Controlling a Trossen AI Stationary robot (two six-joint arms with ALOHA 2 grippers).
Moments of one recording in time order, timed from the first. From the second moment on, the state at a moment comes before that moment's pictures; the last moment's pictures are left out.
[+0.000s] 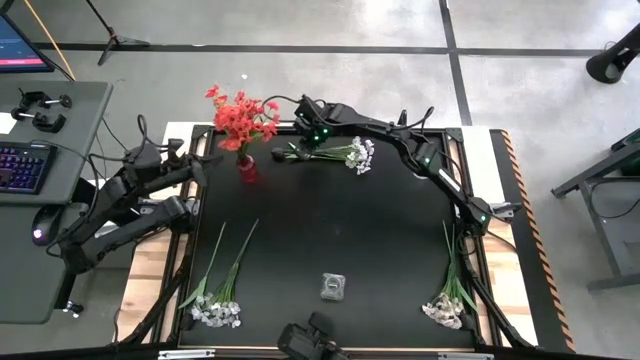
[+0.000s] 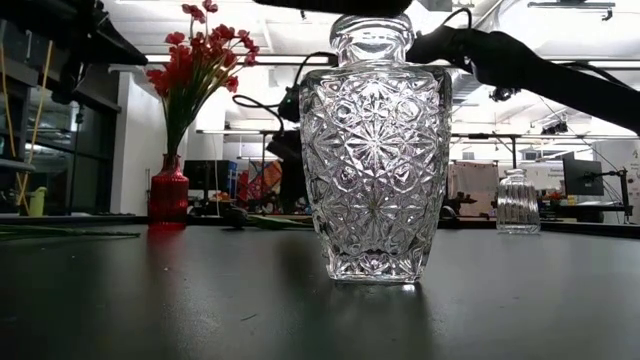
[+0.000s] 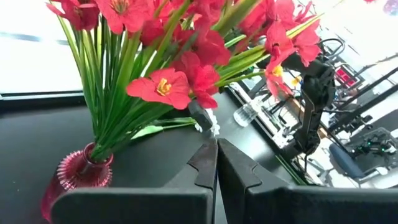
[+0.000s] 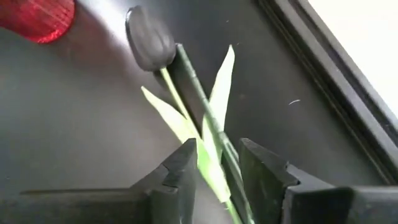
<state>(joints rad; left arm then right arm) 0.64 0.24 0.60 -0.63 0.05 -0.62 -0.49 2.53 2.34 -0.87 -0.13 0.07</state>
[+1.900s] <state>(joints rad) 0.63 0.24 0.60 -0.63 0.02 -0.58 -0.51 2.49 2.35 -0.93 -0.28 0.13</state>
